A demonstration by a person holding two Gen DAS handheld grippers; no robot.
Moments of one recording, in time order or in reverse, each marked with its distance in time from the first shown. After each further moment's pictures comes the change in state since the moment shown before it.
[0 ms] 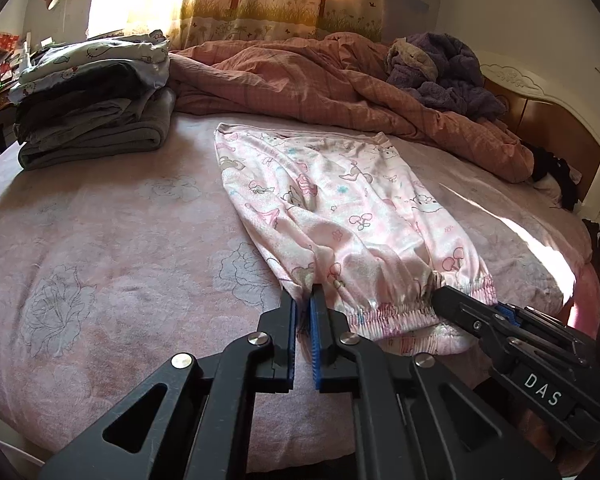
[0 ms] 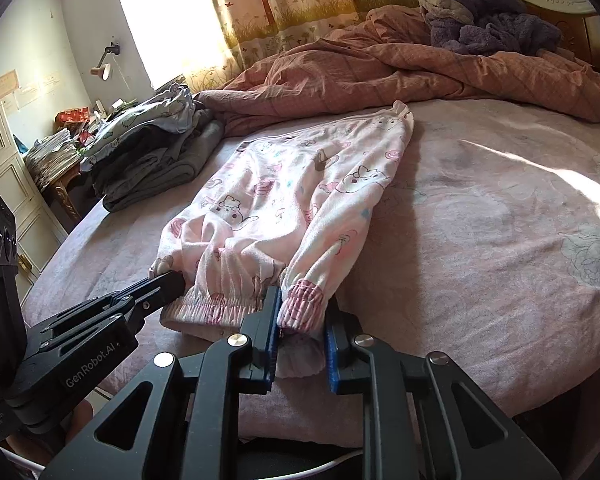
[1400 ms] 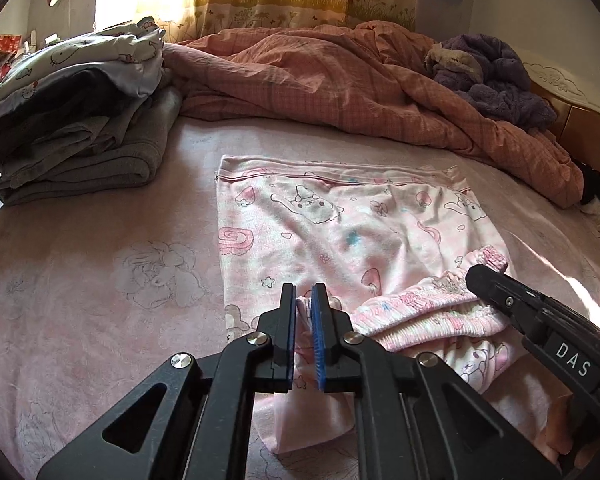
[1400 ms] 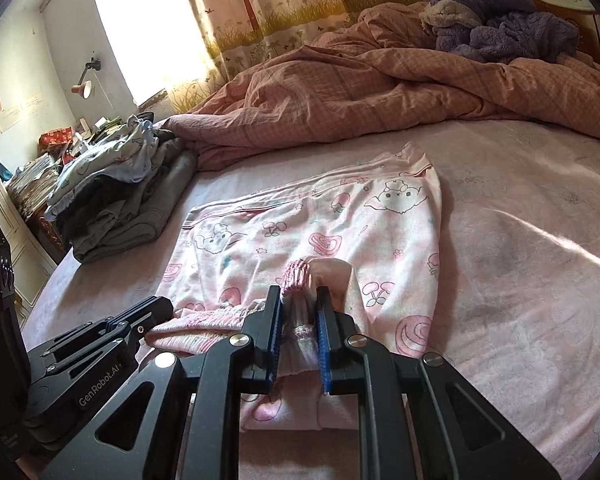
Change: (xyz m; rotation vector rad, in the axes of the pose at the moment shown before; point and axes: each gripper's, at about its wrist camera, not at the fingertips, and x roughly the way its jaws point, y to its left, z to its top) left arm 0.098 0.019 0.080 -0.027 0.057 0.092; right arm 0.095 -0.025 0.100 0.048 -0.004 -0.004
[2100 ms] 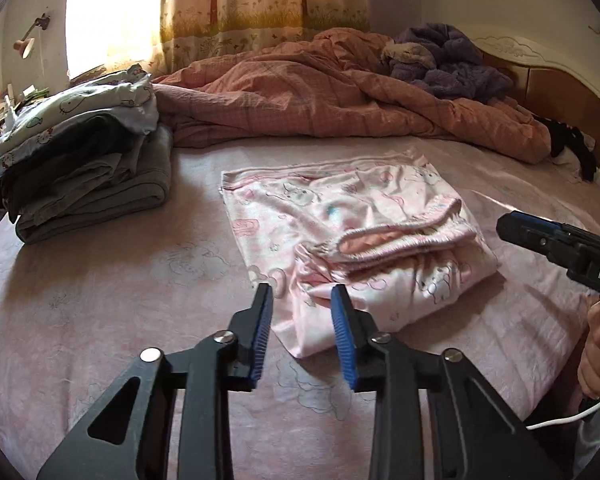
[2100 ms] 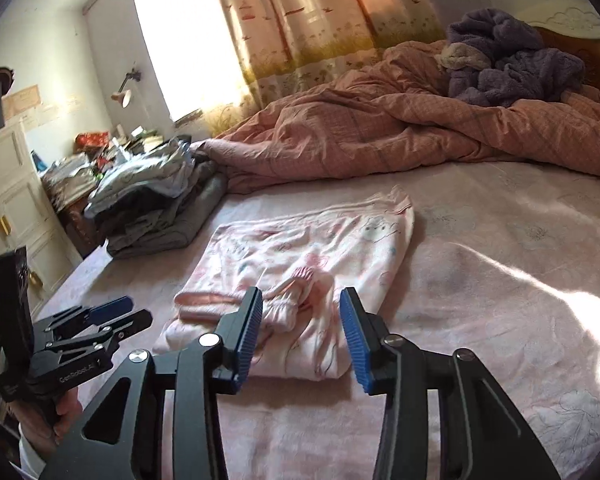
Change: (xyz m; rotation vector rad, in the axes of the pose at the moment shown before) left arm -0.058 -0.004 -0.028 0.191 -0.037 -0.019; right arm -0.075 -0.019 -0.011 -0.130 -0.082 0.096
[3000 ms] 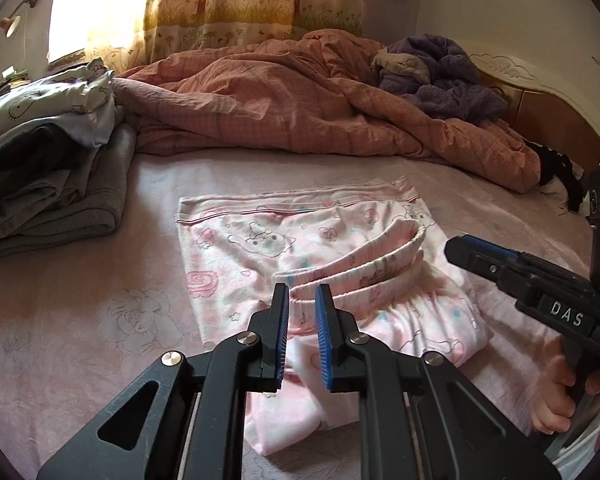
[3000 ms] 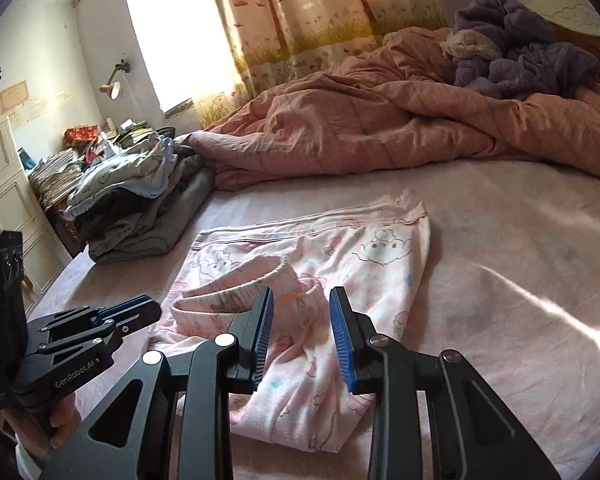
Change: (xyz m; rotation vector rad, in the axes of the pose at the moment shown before) left arm 0.039 0.005 0.052 -0.068 -0.009 -0.133; right arm 0.055 -0.006 0.030 0.029 0.019 -0.006
